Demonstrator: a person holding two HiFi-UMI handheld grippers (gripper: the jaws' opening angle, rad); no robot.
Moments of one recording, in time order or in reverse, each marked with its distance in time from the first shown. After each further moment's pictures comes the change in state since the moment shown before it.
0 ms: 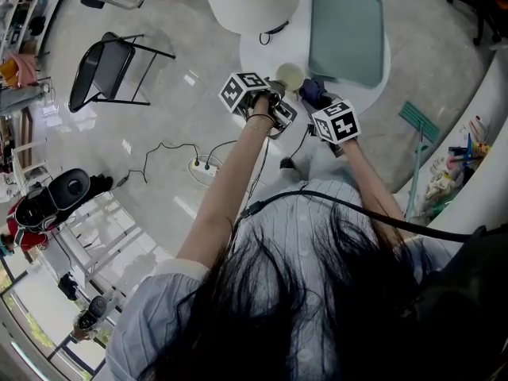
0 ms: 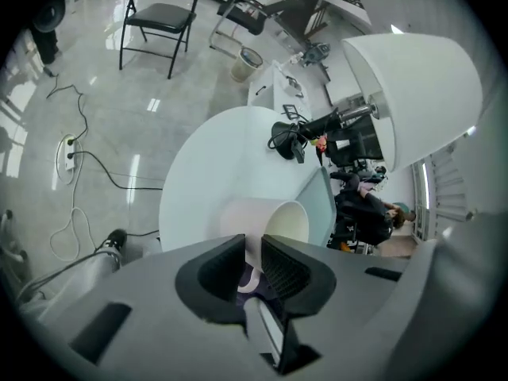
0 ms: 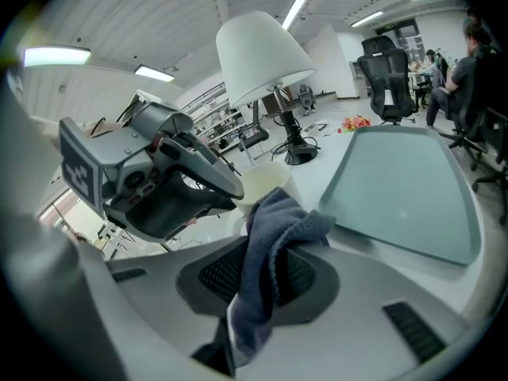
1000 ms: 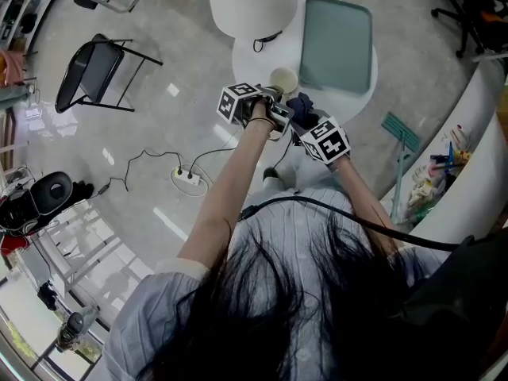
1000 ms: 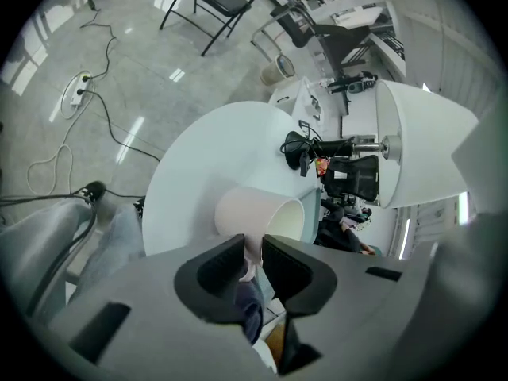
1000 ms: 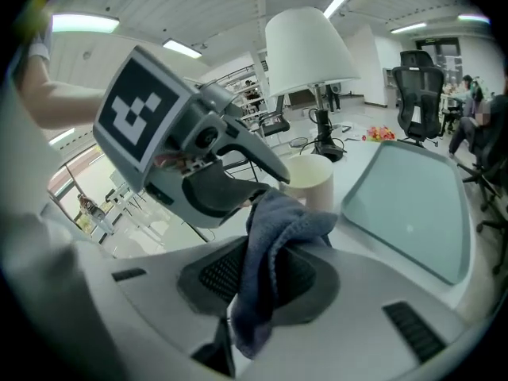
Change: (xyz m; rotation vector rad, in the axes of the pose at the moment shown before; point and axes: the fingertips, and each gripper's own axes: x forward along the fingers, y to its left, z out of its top) left arm 0.008 -0.006 -0.011 -0.307 -0.025 -0.148; right arm -0.014 0.037 -0.020 -0.200 0.090 0.033
